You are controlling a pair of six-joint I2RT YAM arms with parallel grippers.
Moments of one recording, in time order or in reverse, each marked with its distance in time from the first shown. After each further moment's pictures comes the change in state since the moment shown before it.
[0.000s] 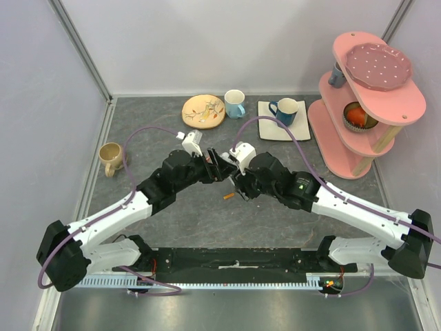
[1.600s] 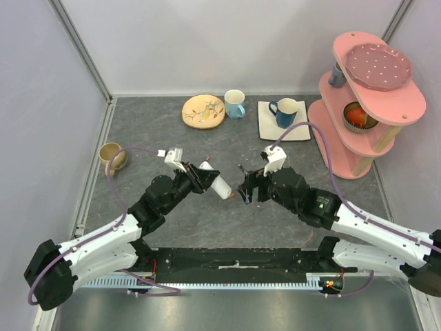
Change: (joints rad) left arm -0.030 -0.210 -0.305 0.323 -0.159 0.053; right arm 0.011 -0.232 -0.204 0.170 0.133 0.327
